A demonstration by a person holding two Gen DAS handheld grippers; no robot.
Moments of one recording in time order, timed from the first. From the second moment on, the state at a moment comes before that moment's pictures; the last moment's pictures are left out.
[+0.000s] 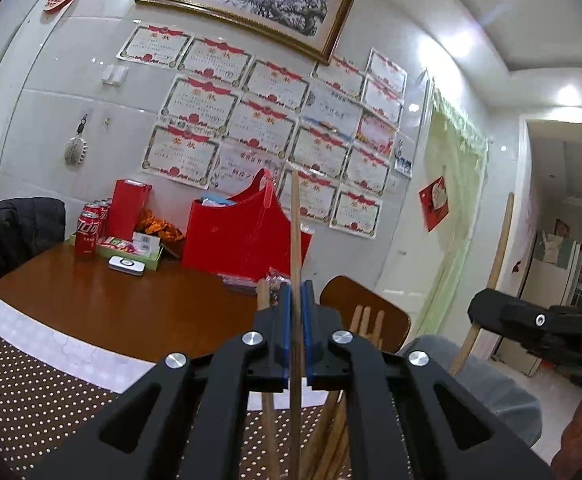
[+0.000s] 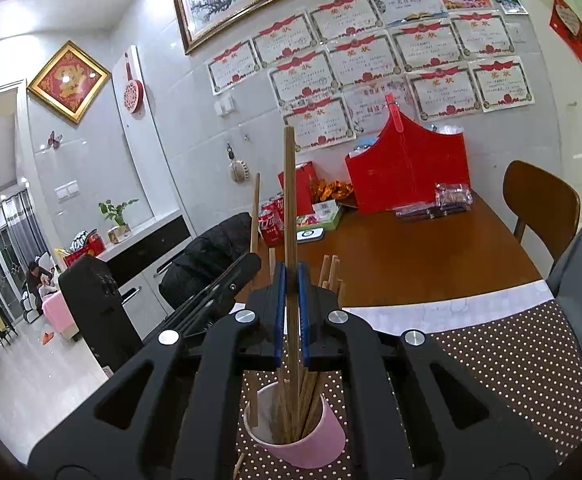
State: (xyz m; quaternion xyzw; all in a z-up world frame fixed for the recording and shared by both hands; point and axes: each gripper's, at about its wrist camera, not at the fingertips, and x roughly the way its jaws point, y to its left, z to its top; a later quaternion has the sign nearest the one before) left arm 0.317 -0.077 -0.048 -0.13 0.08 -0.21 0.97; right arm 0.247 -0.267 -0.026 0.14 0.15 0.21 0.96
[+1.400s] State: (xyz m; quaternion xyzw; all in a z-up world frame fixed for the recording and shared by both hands) left arm 0.159 0.009 -0.078 0.02 0.26 -0.11 0.96; right arm 0.147 -0.251 -0.072 0.10 0.23 0.13 0.96
